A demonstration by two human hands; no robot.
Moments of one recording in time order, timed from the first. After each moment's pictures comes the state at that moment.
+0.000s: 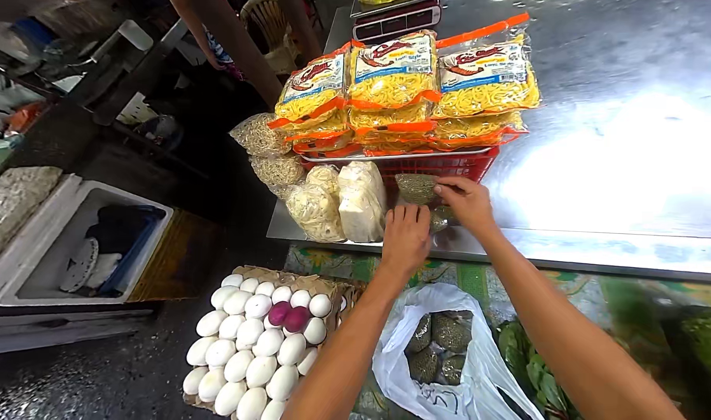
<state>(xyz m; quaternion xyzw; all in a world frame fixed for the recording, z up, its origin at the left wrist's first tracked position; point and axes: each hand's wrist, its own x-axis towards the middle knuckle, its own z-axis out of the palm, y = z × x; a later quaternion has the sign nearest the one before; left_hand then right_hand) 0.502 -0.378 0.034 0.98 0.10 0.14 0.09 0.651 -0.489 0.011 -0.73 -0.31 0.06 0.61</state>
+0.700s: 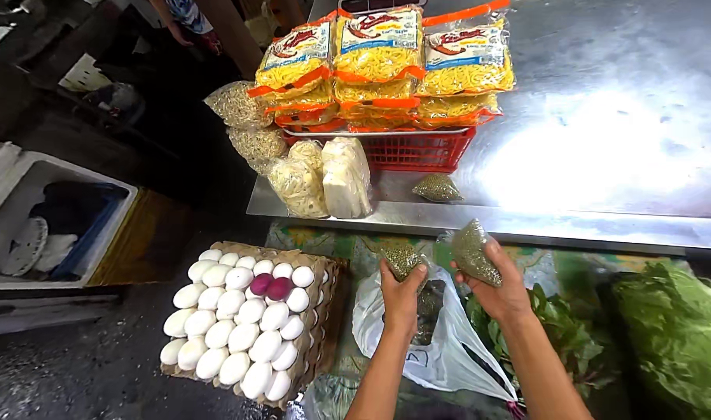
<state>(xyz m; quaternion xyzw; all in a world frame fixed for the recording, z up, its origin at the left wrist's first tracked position) 0.394 -0.500 0.028 0.41 0.42 0.21 0.78 0.505 -0.631 0.027 -0.45 0.02 0.32 0.84</state>
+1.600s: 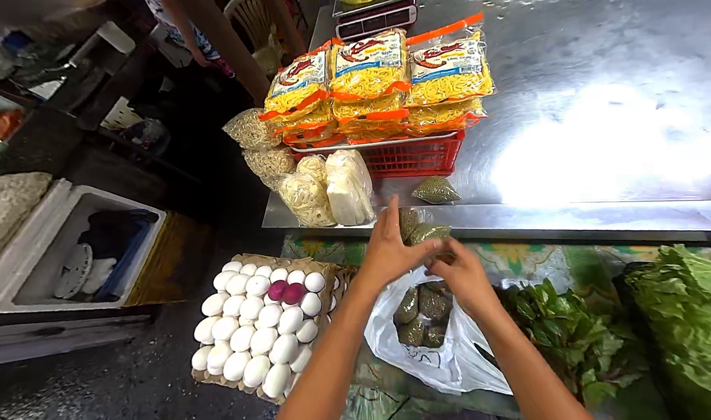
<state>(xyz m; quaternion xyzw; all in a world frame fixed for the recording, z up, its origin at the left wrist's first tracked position) 0.434 -0.416 0.111 0.88 0.21 0.04 0.43 0.476 -0.580 0.067 -0.68 -0.09 0.29 0.67</state>
